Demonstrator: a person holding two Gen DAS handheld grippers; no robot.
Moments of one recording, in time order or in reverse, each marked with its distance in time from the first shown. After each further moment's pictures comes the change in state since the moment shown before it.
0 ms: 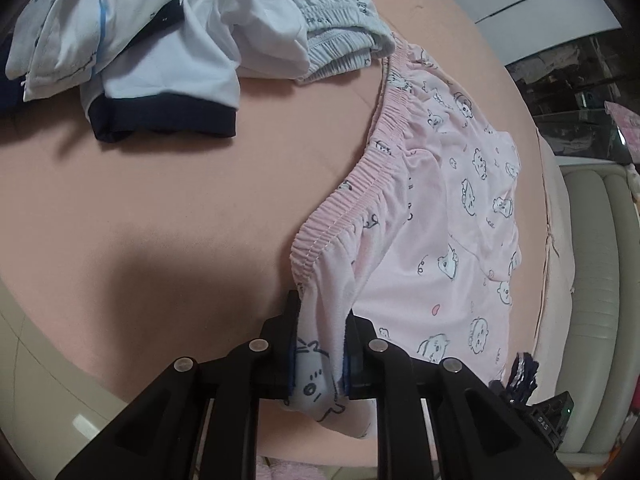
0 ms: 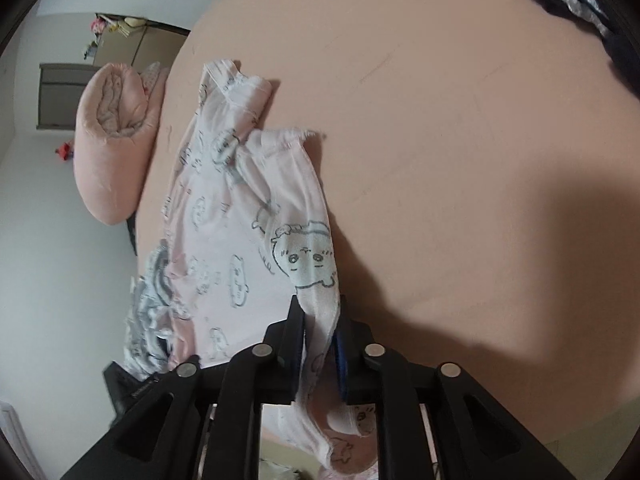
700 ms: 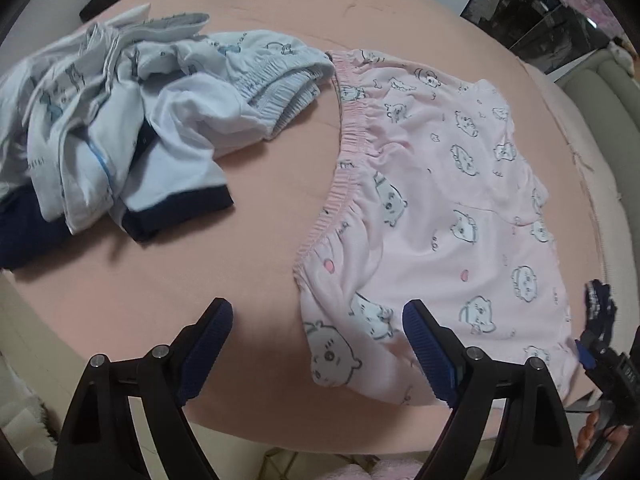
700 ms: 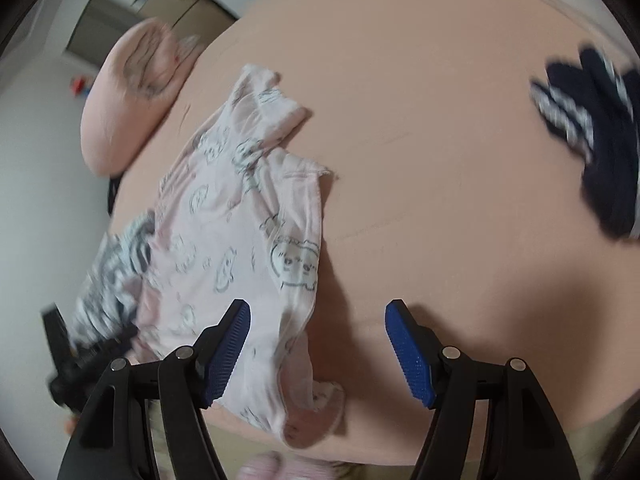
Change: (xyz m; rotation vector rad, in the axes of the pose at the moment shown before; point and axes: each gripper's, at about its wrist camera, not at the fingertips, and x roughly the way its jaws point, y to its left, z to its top) left arm -0.020 -0.035 -0.016 0.379 -0.112 0.204; right arm -0.046 0.024 -0.029 -0.340 -0.087 -0.173
